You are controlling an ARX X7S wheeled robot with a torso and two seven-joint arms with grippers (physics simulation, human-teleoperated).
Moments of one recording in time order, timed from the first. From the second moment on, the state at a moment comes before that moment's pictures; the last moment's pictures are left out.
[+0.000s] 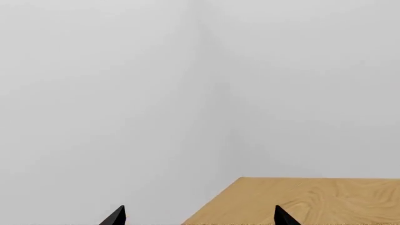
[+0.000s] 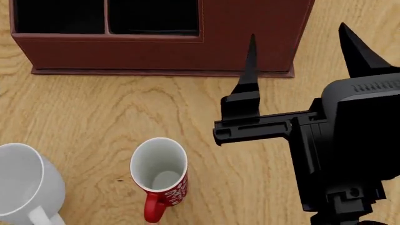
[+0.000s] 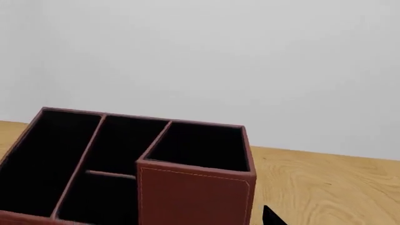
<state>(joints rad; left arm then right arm) 0.78 -0.77 -0.98 1.05 -0.73 -0.12 -0.94 0.65 0.34 0.02 -0.86 0.54 0.99 0.25</state>
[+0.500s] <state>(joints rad) 0.78 -0.72 -1.01 1.05 -0.73 -0.12 -0.89 0.97 0.22 0.08 -0.84 1.35 1.48 0.74</state>
